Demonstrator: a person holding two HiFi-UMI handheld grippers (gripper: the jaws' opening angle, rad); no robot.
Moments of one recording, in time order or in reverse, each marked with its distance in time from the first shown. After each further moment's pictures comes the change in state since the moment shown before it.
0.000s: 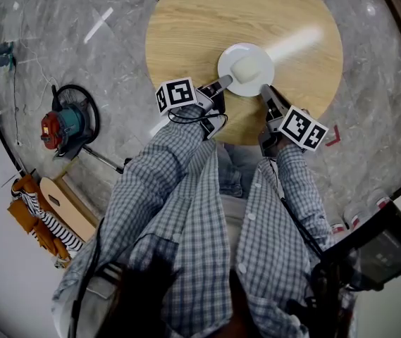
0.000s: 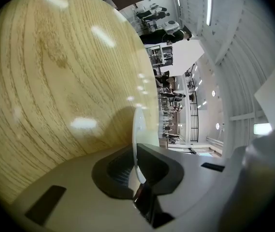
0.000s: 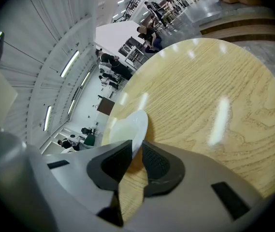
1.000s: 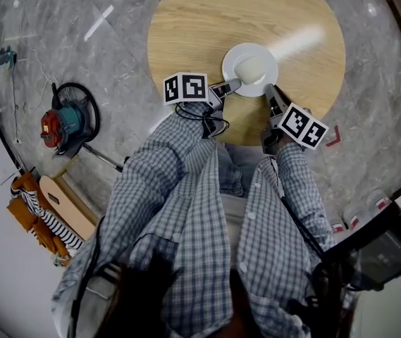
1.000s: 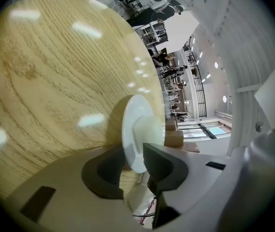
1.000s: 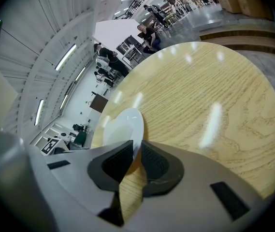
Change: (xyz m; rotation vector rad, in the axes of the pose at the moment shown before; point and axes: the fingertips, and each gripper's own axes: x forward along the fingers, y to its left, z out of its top) left arm 0.010 0.004 -0.018 0.192 0.193 0.119; right arm 0.002 -0.014 0.001 -0.046 0.001 -0.101
